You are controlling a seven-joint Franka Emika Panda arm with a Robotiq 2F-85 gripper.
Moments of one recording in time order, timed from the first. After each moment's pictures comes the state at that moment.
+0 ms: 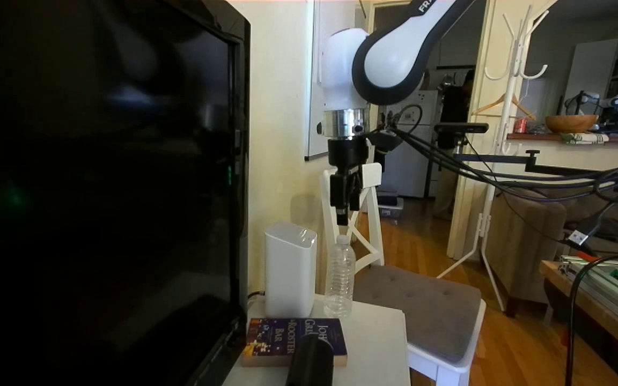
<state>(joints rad) -0.09 0.34 -0.11 -2.11 -0.07 2.40 0.05</state>
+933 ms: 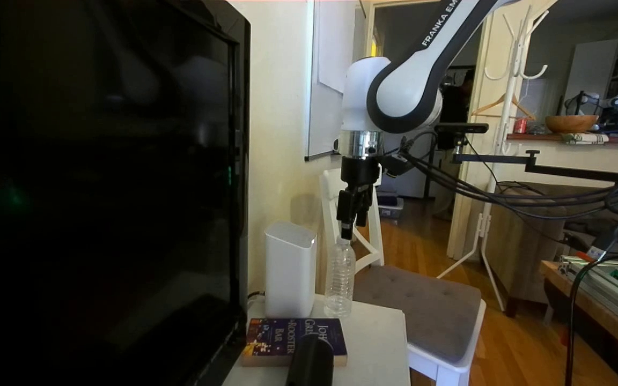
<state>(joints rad) -0.14 0.37 -0.11 -2.22 0.04 2.62 0.00</state>
